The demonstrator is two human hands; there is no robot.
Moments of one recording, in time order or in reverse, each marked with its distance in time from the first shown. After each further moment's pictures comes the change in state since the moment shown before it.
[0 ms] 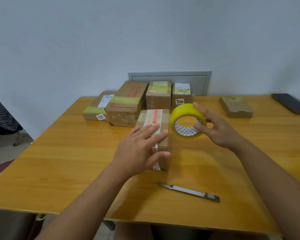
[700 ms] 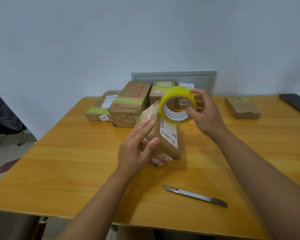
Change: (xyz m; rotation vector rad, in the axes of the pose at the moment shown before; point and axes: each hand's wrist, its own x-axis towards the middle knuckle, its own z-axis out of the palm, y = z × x) left_hand -0.008 -0.011 0.025 -0.633 0.368 -0.286; right_hand 0.044 -0.047 0.033 0.265 0.304 -0.023
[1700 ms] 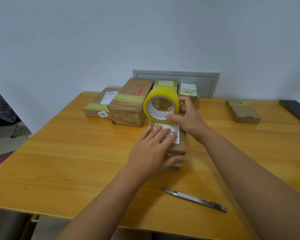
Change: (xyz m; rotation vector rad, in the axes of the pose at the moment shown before) left_hand 0.010 0.021 0.021 0.662 -0.369 0.284; right_hand 0.012 0.000 0.040 0.088 -0.236 0.212
